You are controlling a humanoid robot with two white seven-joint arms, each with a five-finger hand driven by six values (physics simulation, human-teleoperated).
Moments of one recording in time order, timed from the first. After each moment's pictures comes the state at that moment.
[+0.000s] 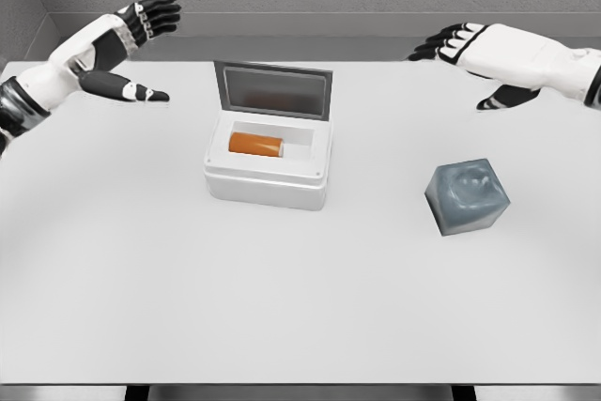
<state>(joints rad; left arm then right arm) -0.86 0.68 -0.92 -0.94 0.97 -0.58 -0.60 -0.67 -0.74 0.33 -1.44 0.42 -0.61 0.61</state>
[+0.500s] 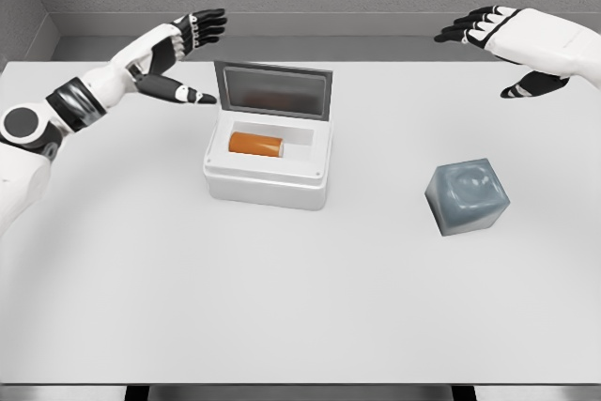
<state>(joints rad) -0.86 0.50 -0.82 -0.80 0.74 -0.51 -0.61 -0.65 -0.75 0.28 -1.43 0.42 -0.61 0.61</state>
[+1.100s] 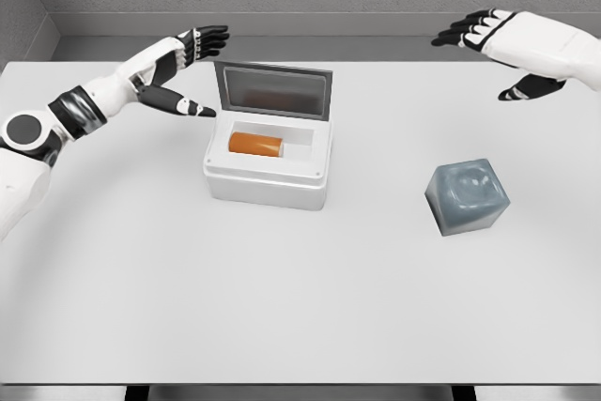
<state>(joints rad) -0.85 0.49 -0.82 -0.79 0.68 -0.53 -0.61 -0.65 -0.75 0.29 -1.44 0.42 -0.61 0.61</state>
